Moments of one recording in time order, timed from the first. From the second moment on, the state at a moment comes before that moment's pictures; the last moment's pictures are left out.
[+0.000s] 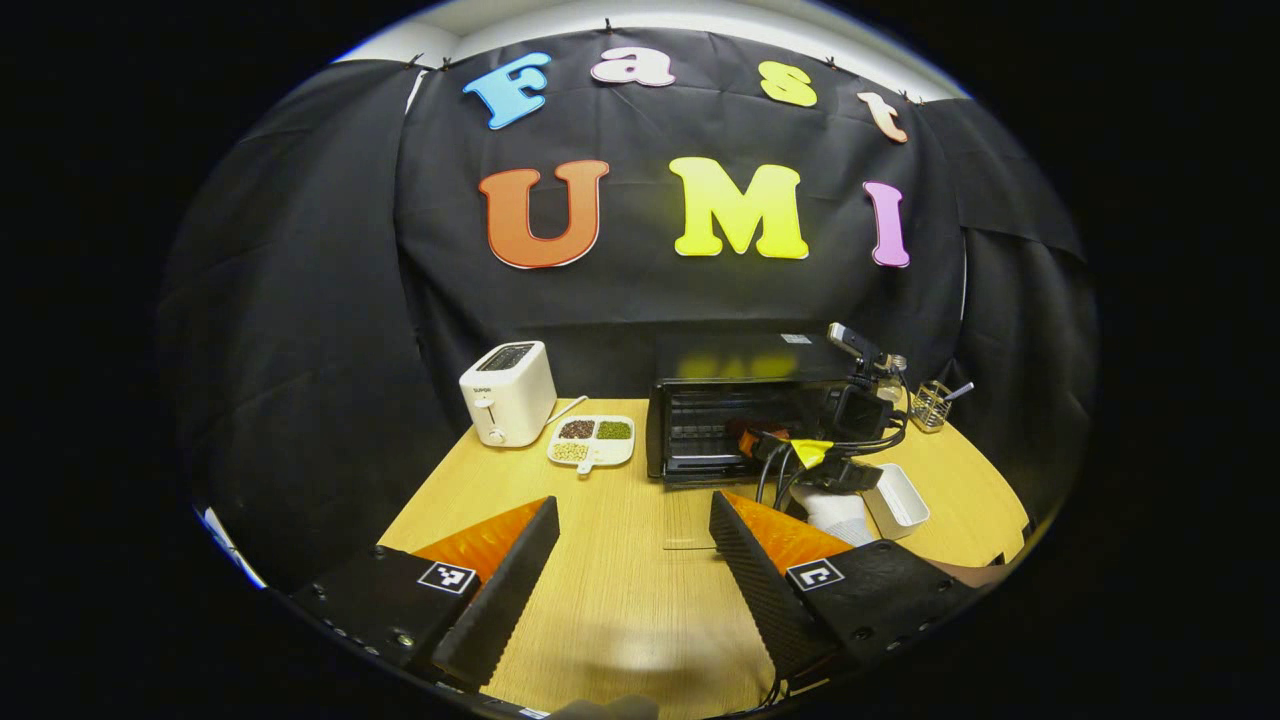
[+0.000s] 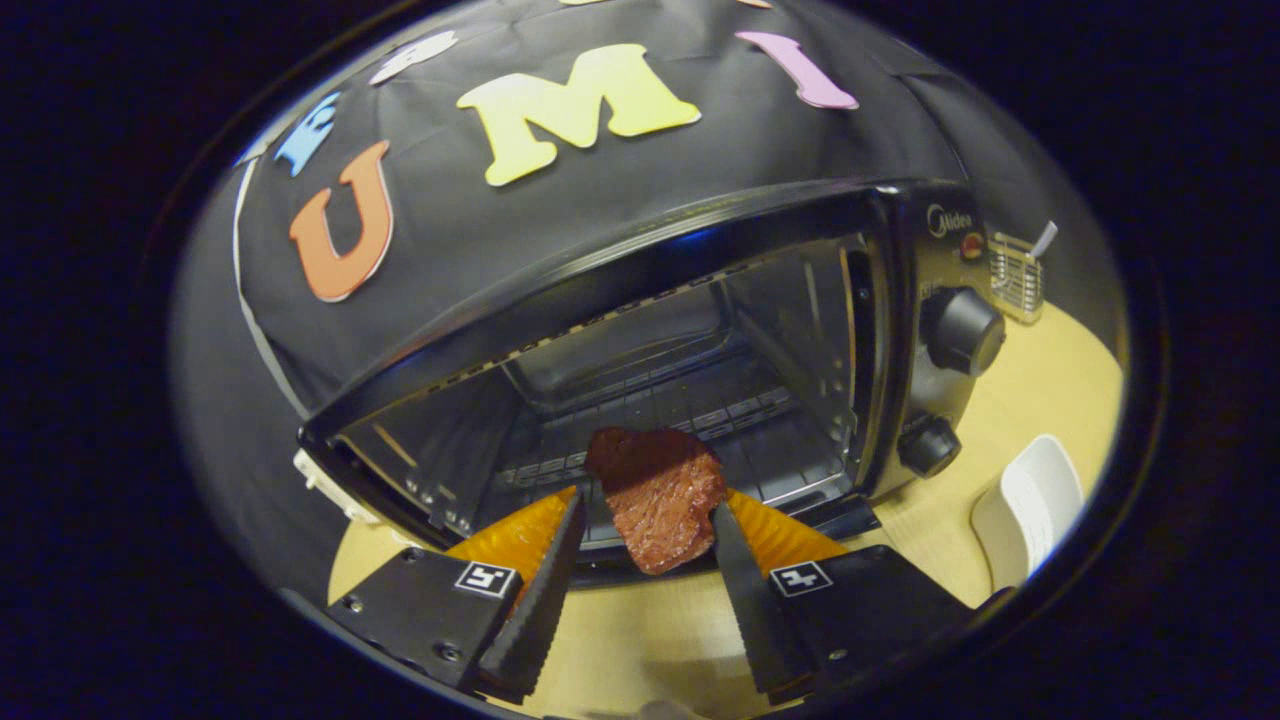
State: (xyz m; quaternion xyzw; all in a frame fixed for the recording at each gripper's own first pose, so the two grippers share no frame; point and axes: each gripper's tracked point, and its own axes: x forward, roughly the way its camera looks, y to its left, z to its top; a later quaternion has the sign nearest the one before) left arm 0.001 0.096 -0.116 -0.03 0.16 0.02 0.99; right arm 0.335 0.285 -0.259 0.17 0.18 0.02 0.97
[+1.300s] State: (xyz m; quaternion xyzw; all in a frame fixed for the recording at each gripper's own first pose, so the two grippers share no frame) left arm -0.001 0.087 -0.101 -0.02 0.12 0.02 0.99; right arm 0.198 0.217 -0.103 0.06 0.08 0.11 0.99
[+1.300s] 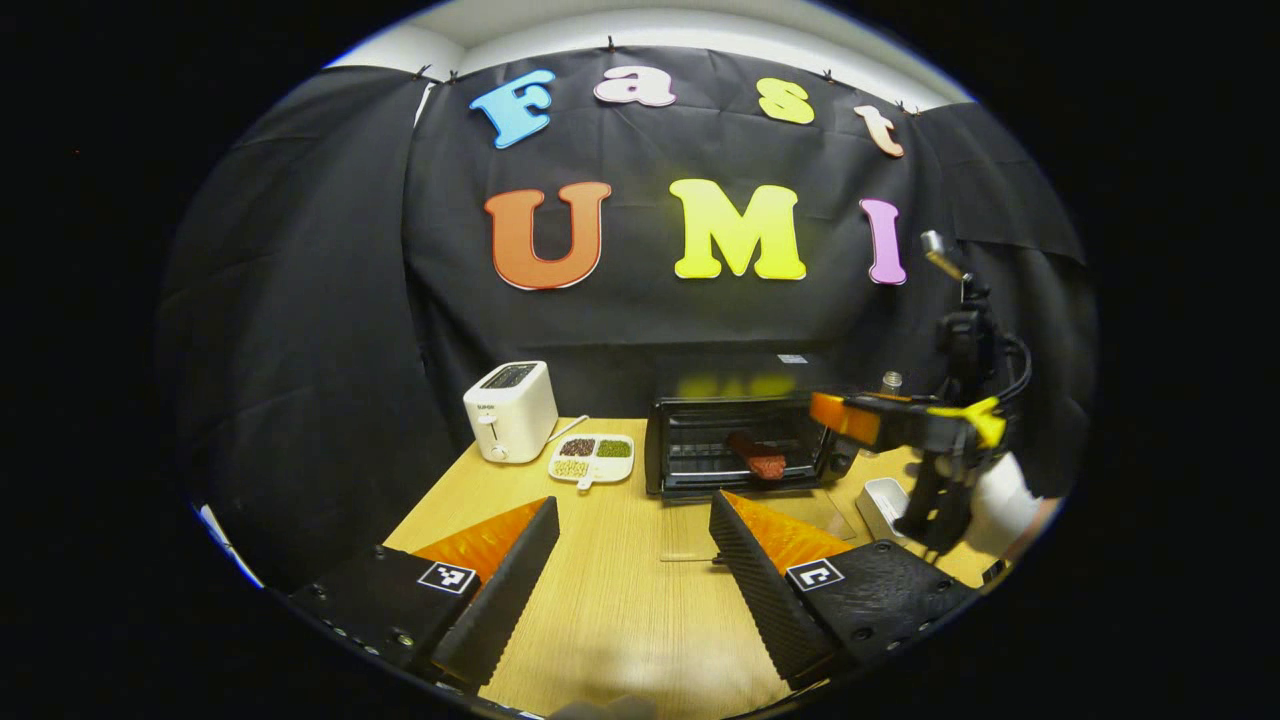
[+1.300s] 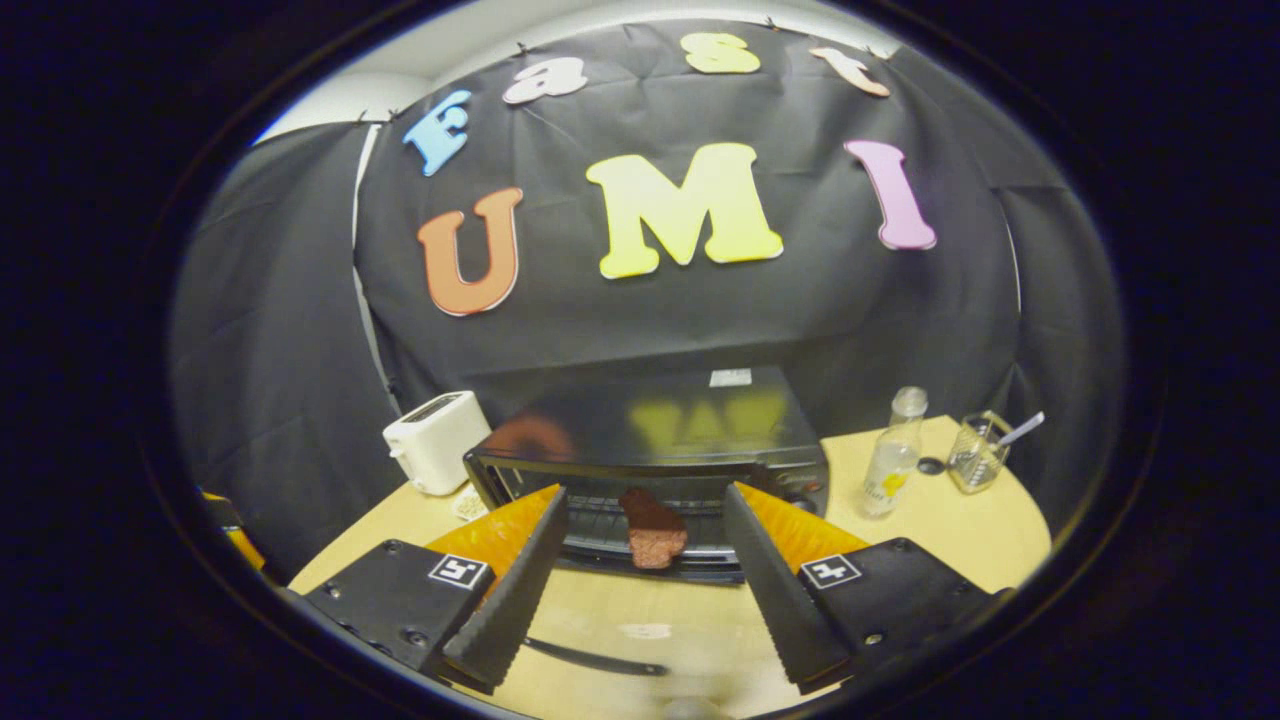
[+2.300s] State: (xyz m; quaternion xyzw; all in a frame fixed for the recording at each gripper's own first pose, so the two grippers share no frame) left arm -0.010 -0.078 -0.195 -0.02 0.20 0.03 0.98; right arm 0.027 -0.089 -0.036 -0.01 0.07 0.10 0.99
